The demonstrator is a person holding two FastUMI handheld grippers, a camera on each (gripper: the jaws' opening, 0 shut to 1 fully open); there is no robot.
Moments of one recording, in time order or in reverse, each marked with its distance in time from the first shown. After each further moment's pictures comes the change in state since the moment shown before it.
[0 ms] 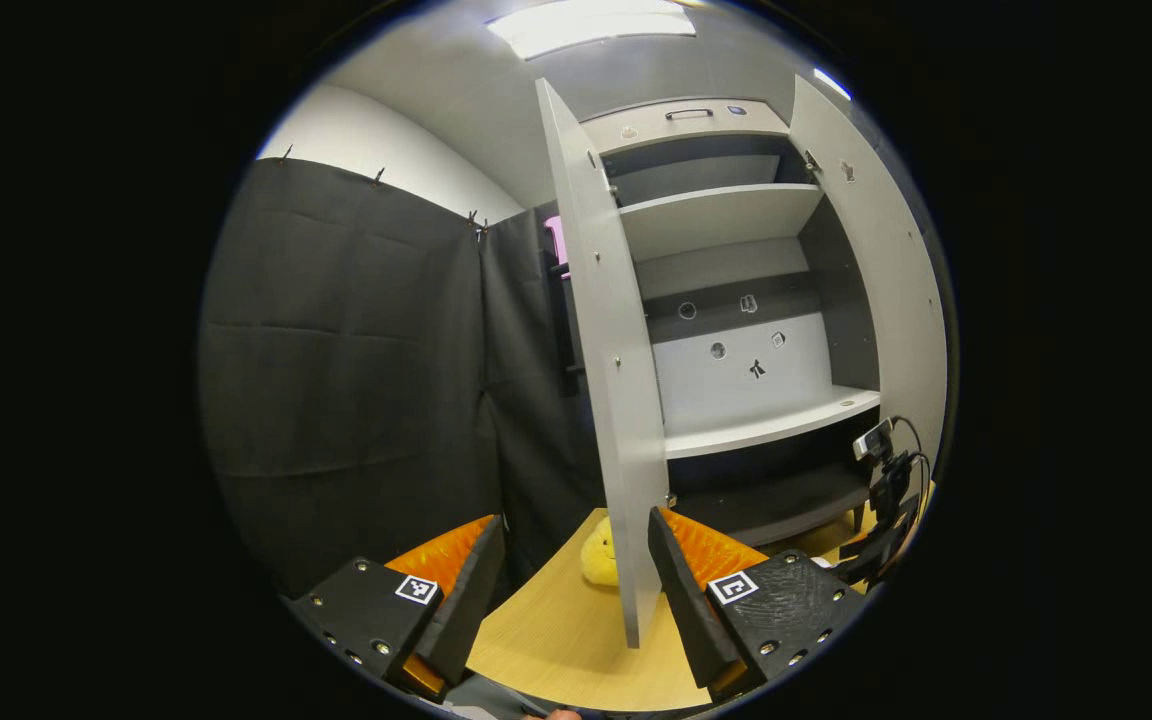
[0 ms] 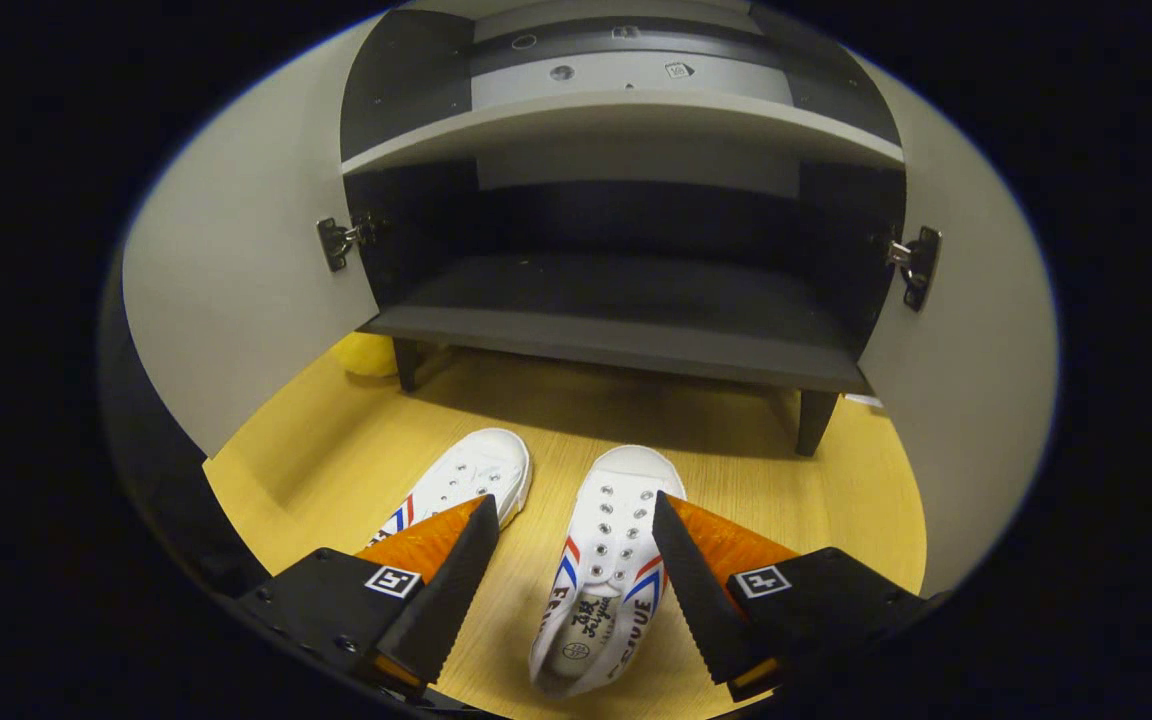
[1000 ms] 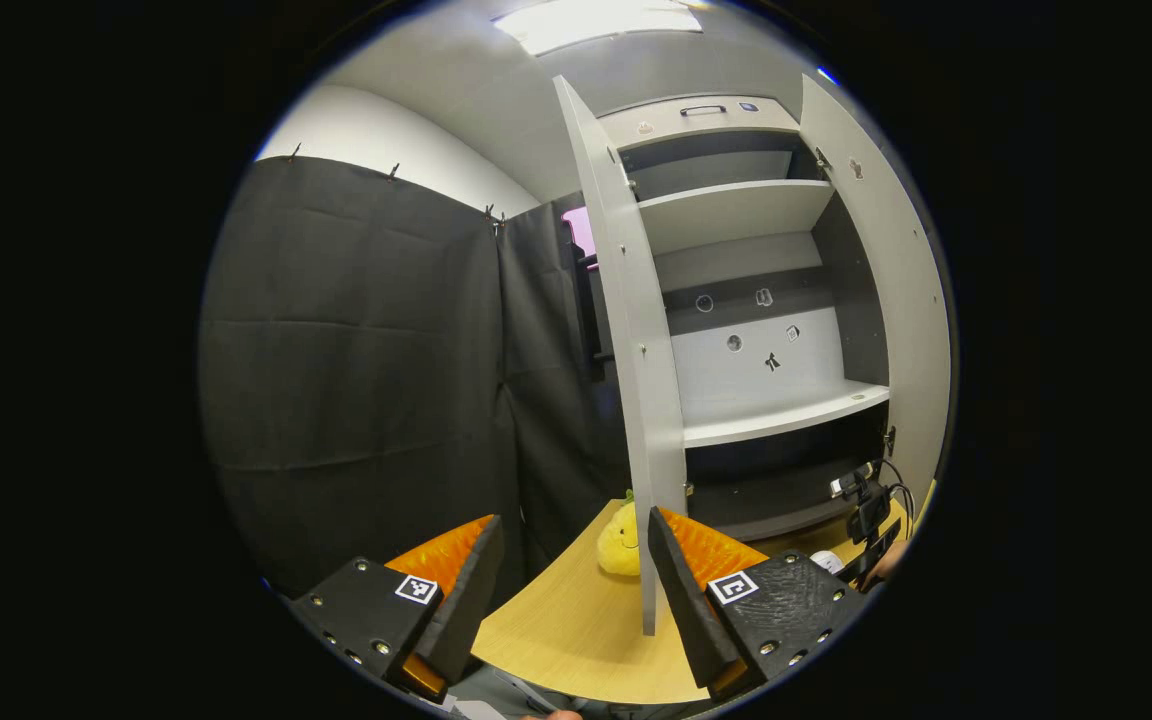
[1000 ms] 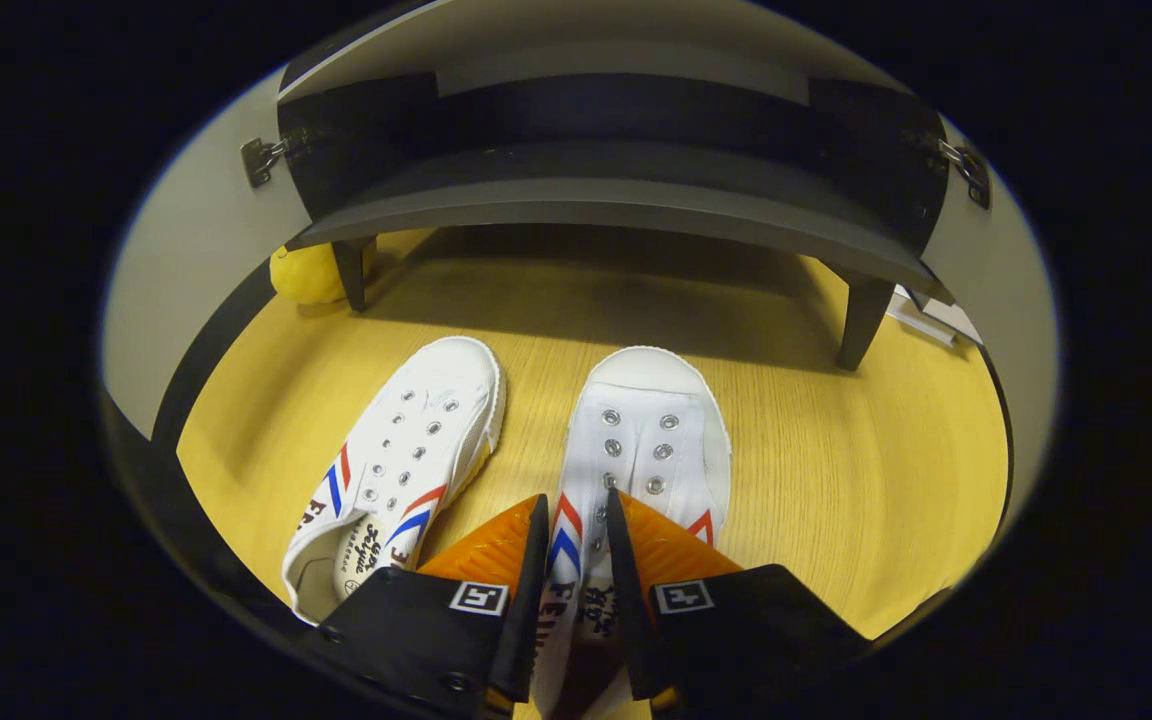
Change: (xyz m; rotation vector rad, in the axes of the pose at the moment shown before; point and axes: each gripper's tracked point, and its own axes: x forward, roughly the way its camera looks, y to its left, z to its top) left arm -0.012 0.014 -0.006 -0.007 0.015 0.039; right arm 0.045 -0.008 -0.049 0.047 0.238 -0.069
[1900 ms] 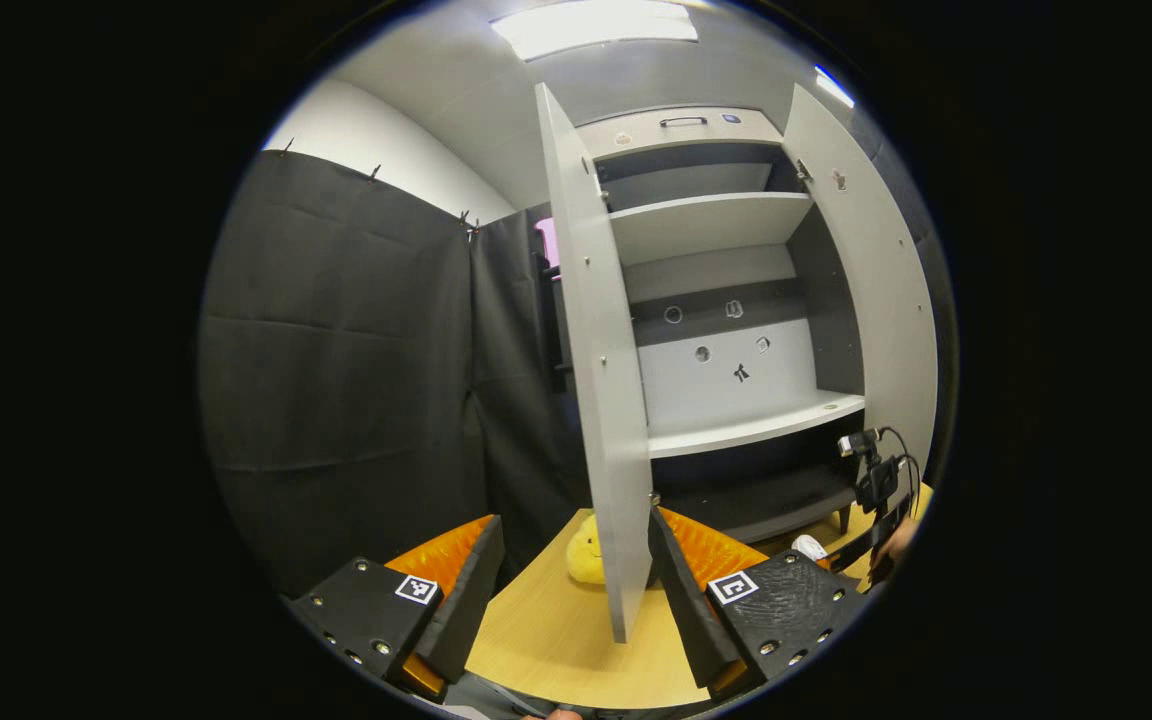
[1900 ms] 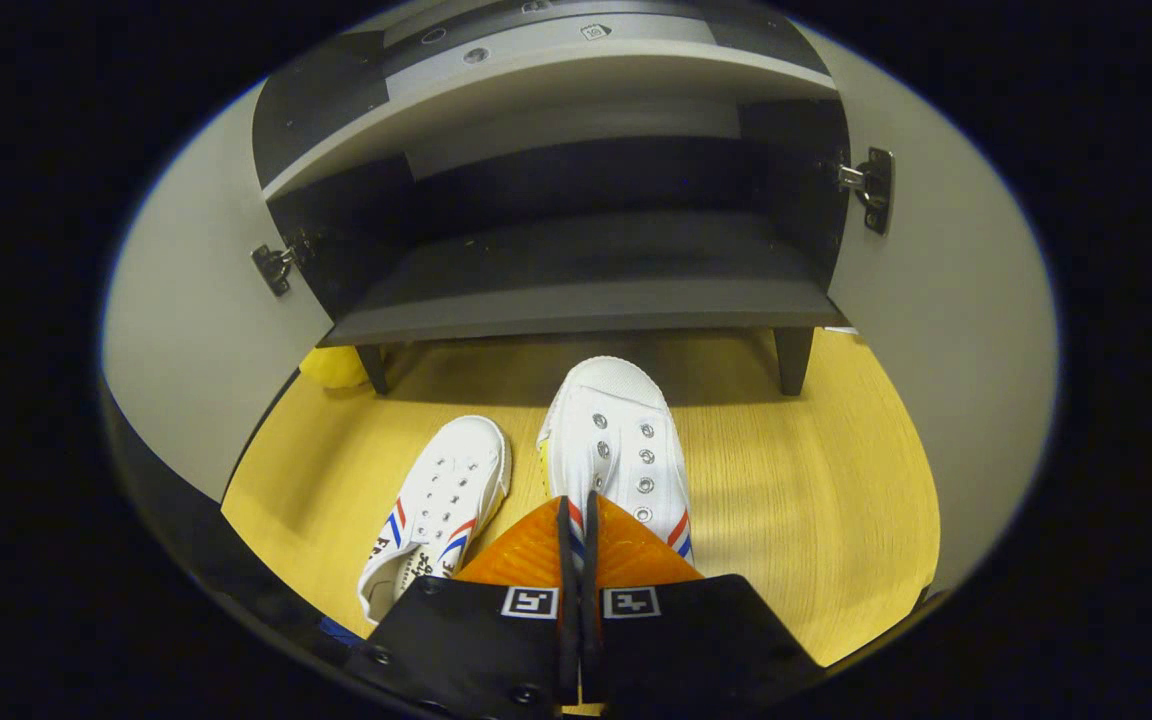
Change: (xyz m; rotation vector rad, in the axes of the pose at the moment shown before) left arm -0.003 -0.028 0.008 -0.013 -0.044 -0.123; right arm -0.078 -0.014 0.044 0.145 -0.189 0.042
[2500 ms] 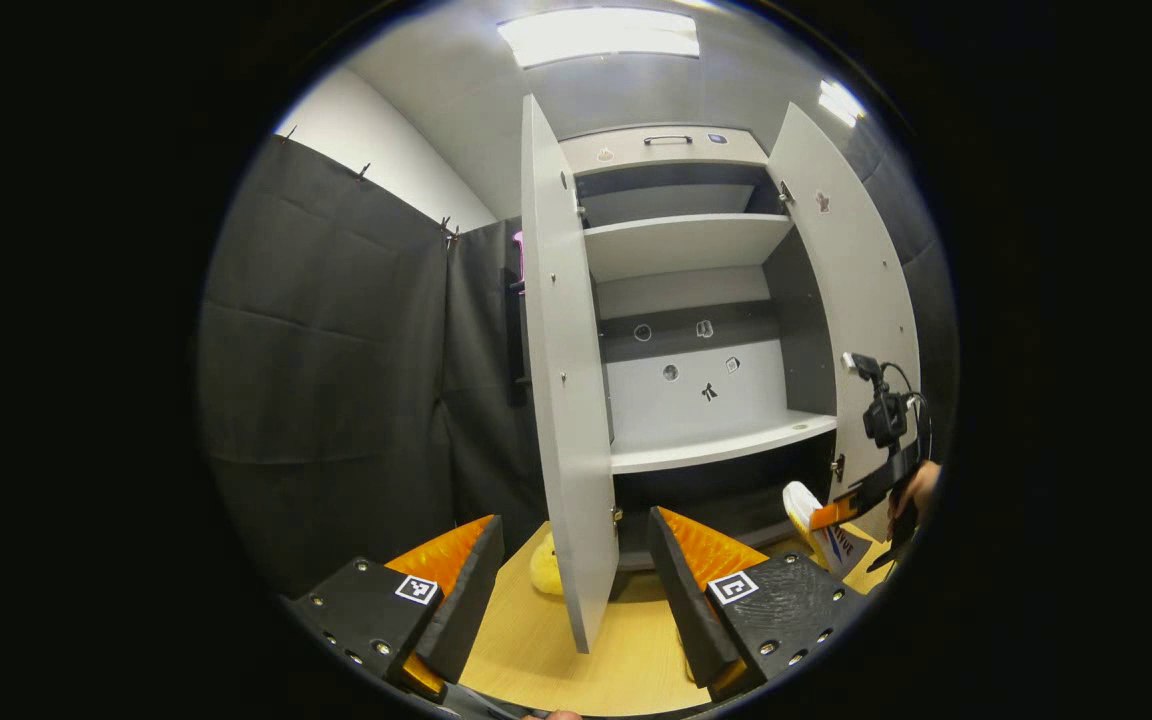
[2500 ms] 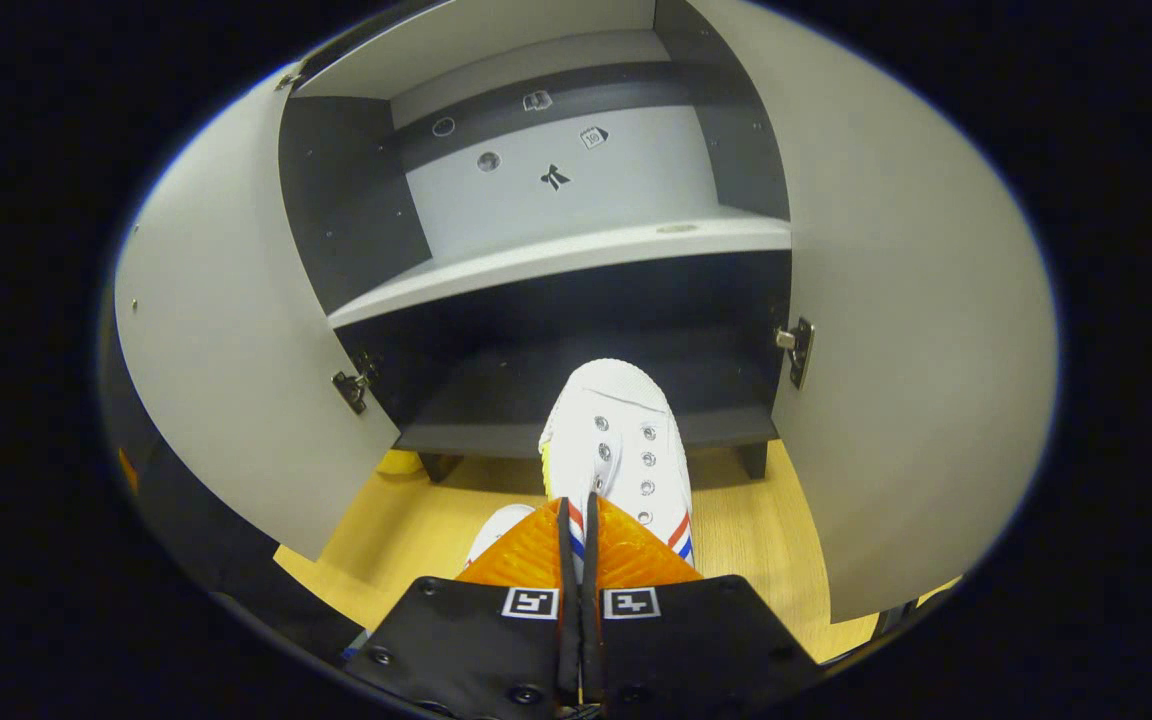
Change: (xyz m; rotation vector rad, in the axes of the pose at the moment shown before) left arm 0.000 -0.022 0.009 -0.050 -0.050 -0.086; right arm -0.102 0.012 0.093 0.024 -0.229 0.039
